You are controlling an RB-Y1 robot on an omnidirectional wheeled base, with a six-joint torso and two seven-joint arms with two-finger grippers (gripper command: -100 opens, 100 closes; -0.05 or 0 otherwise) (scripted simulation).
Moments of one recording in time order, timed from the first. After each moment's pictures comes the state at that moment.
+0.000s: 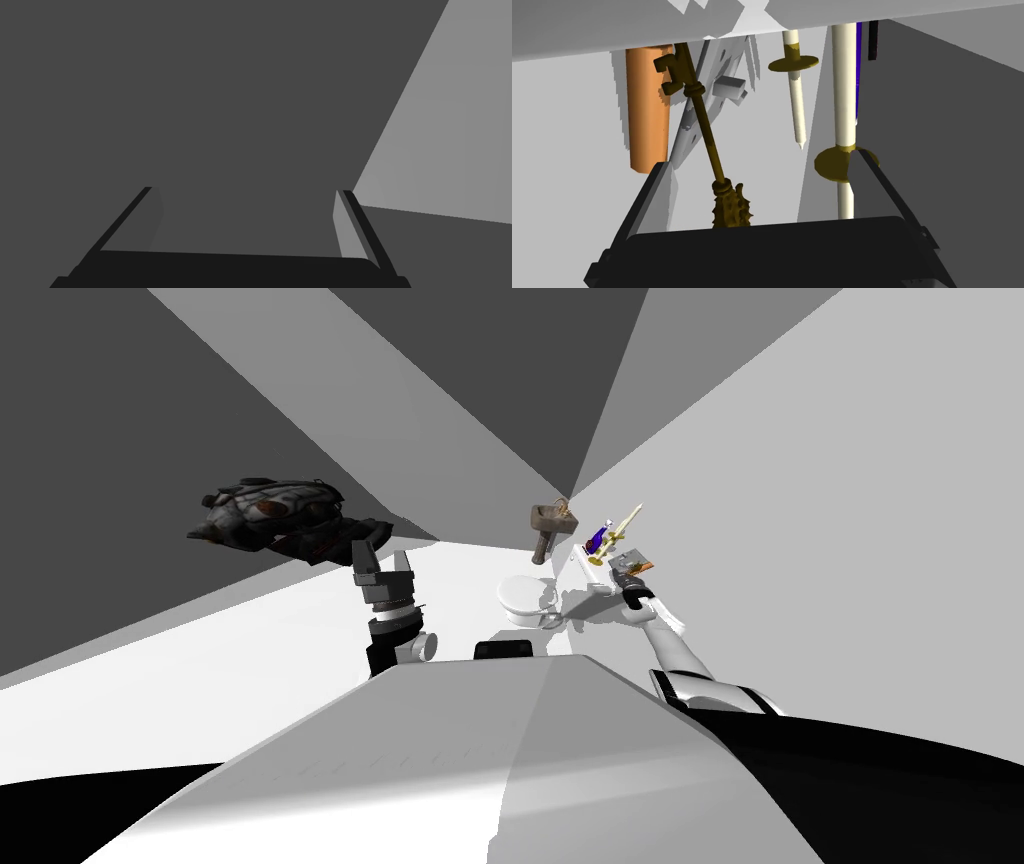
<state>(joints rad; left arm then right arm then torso) 0.53 -0.02 -0.01 -2.29 -0.02 -0.61 -0.13 -0.02 -0.79 -0.26 -1.15 0.55 0.05 0.16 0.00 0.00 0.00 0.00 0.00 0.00</state>
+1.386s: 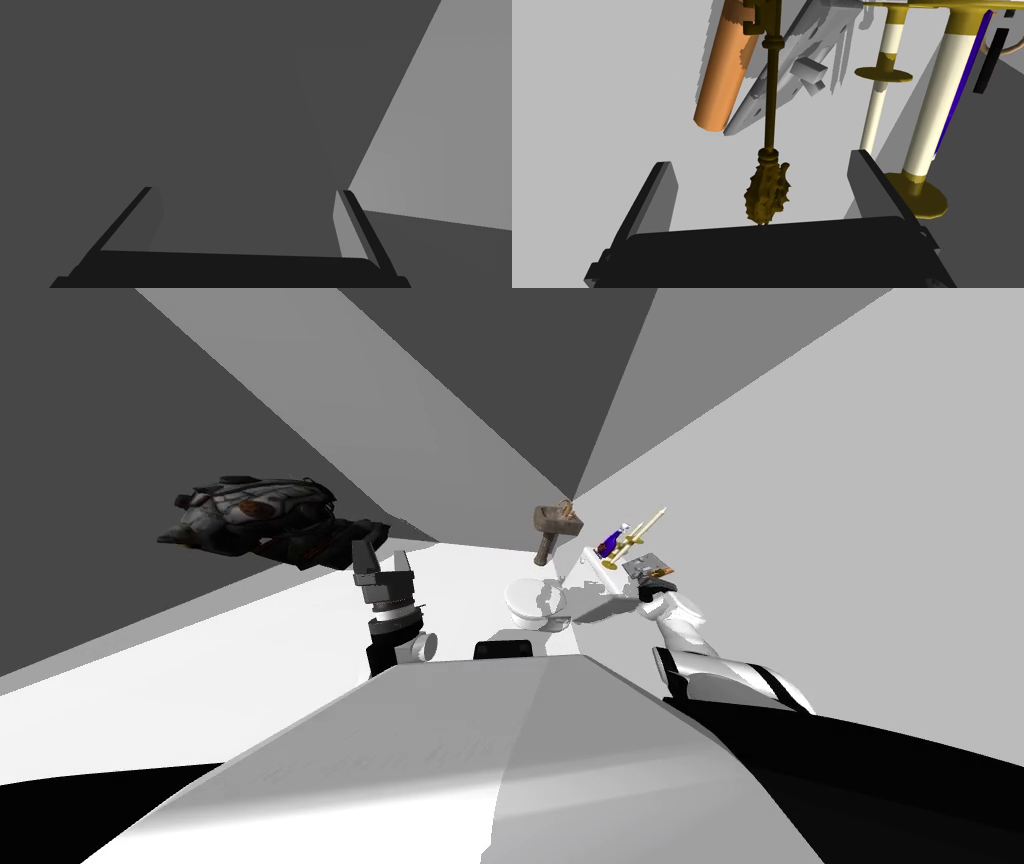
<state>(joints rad) 0.53 -0.02 -0.01 -2.29 -0.02 -0.61 -0.13 -0.18 -0.88 -0.29 -0.83 0.72 0.20 0.15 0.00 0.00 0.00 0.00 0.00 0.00</state>
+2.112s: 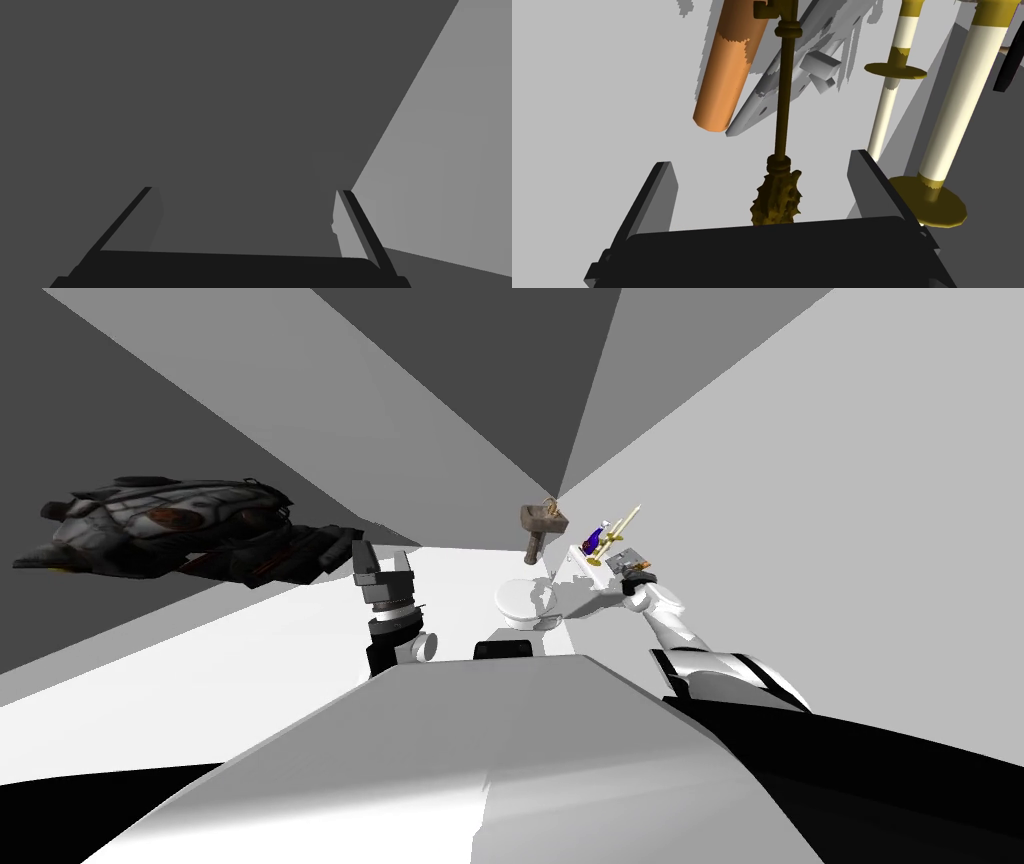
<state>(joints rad) 0.53 -0.02 -0.01 -2.29 -0.02 -0.61 -0.13 -0.20 -0.90 -0.08 -0.96 0.67 0.31 0.07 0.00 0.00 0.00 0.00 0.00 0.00</state>
